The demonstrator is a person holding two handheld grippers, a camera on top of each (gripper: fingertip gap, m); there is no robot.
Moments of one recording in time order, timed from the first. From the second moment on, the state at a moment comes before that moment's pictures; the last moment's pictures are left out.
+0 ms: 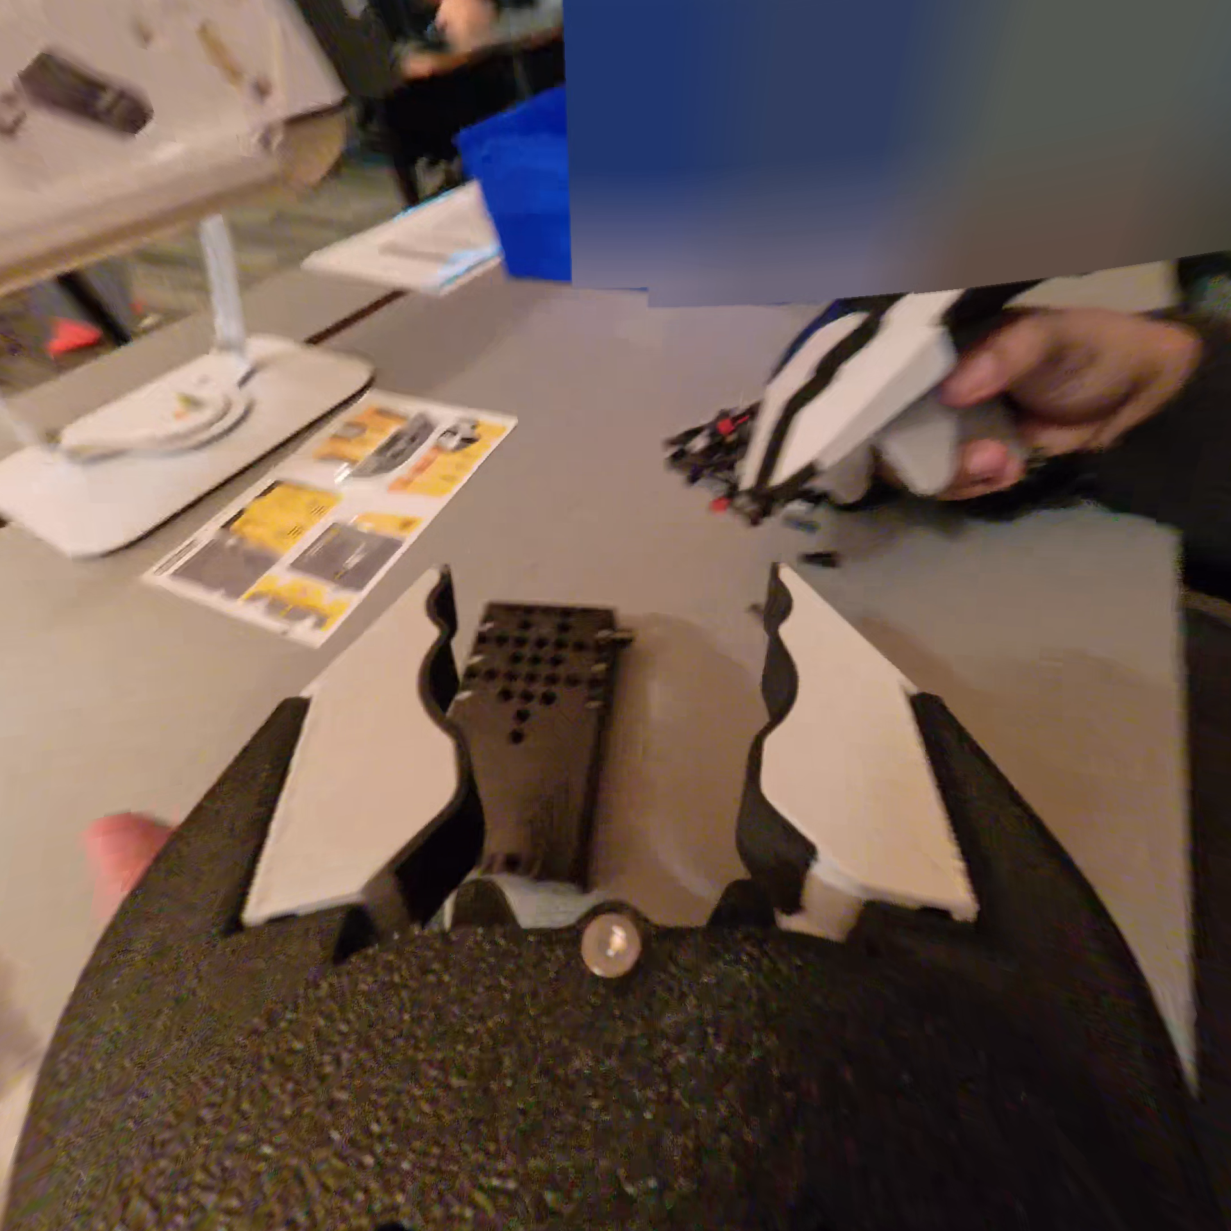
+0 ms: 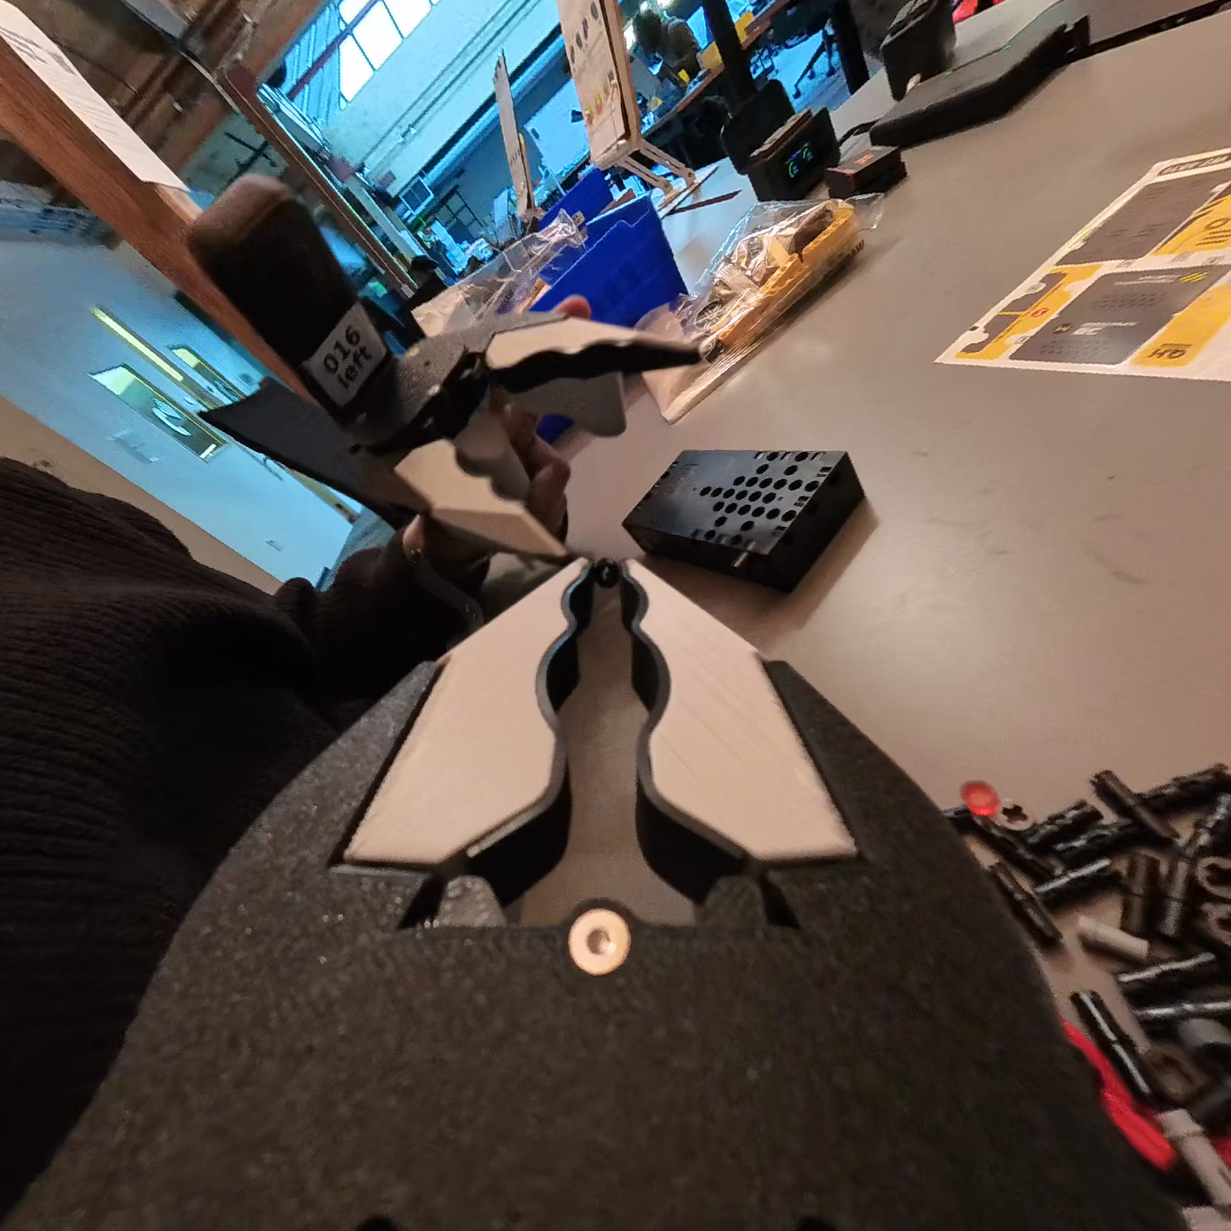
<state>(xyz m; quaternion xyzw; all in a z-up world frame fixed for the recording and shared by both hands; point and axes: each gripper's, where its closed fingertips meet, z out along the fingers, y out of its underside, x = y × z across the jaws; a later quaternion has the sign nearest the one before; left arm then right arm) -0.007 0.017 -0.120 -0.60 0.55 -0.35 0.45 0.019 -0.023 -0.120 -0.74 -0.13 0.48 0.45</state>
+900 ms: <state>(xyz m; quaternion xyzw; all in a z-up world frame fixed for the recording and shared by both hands) -0.016 0.027 -0.182 -0.74 0.49 -0.43 0.19 0.037 -0.002 -0.131 -0.78 -0.24 0.15 0.56</state>
